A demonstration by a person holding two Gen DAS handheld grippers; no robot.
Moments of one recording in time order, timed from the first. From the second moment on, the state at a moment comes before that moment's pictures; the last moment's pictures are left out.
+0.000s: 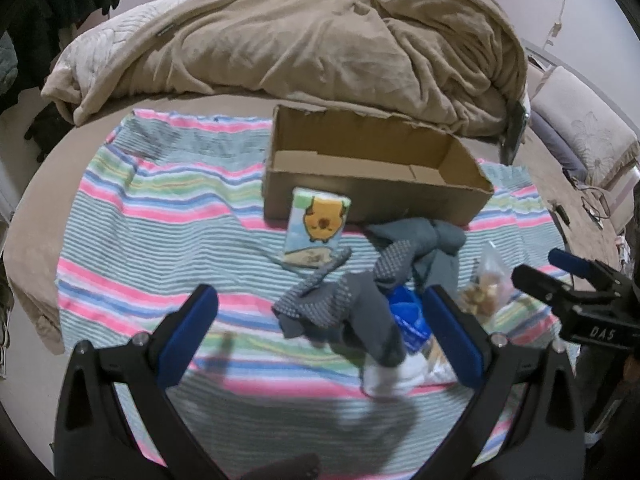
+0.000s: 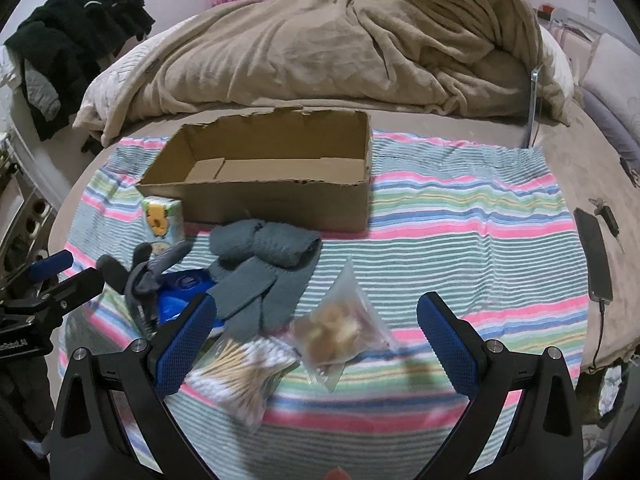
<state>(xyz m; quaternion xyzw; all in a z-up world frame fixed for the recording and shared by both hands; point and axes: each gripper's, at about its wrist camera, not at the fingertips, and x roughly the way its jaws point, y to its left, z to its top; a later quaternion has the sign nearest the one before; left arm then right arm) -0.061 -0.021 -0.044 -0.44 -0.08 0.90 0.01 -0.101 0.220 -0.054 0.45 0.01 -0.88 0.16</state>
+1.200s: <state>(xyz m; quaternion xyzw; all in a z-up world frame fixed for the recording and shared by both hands) -0.085 -0.021 -0.093 -0.45 -0.14 0.87 0.10 -0.110 0.247 -0.115 0.52 -0.02 -0.83 0.18</state>
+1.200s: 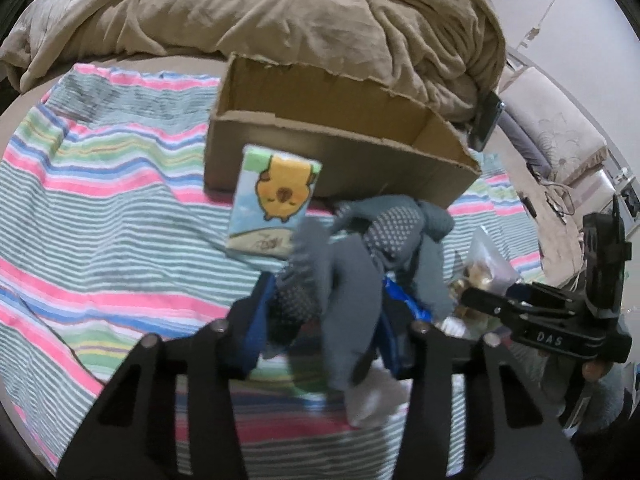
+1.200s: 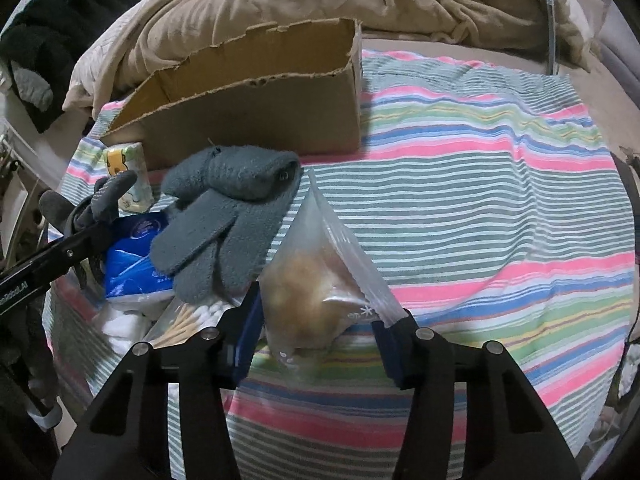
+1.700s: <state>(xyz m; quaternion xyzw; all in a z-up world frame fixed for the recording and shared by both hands) -0.074 -0.020 -0.061 -0.41 -0.14 0.89 0.12 -0.106 0.243 -0.065 0.47 -0.02 -0.87 0.18</state>
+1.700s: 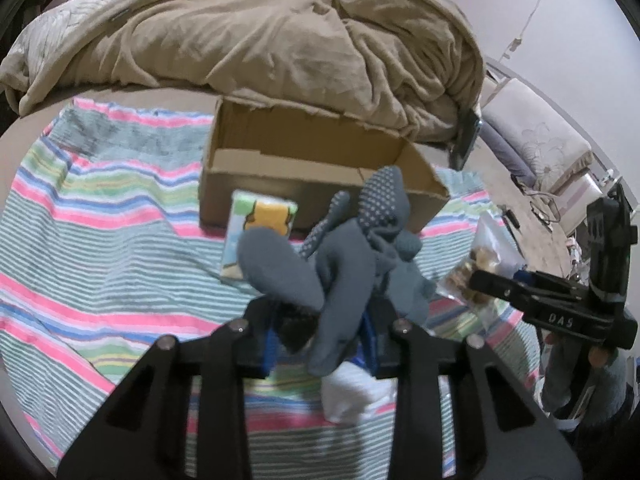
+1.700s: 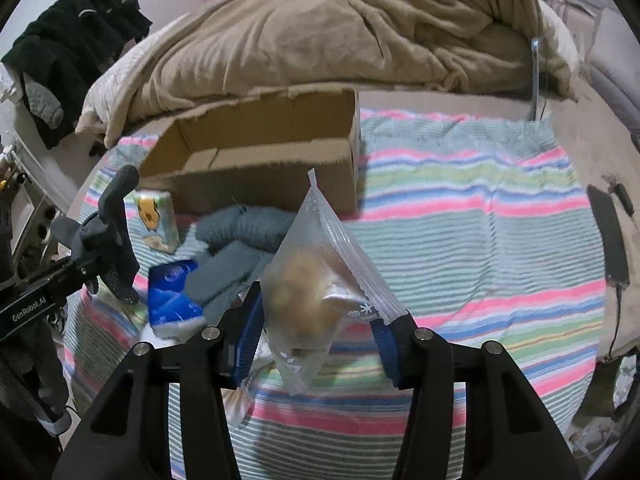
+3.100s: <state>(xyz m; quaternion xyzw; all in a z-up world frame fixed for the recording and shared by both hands) -0.217 0.044 -0.100 -0.45 -0.07 0.88 0.12 -0.236 0.206 -0.063 0.43 0.00 -0.88 0.20</state>
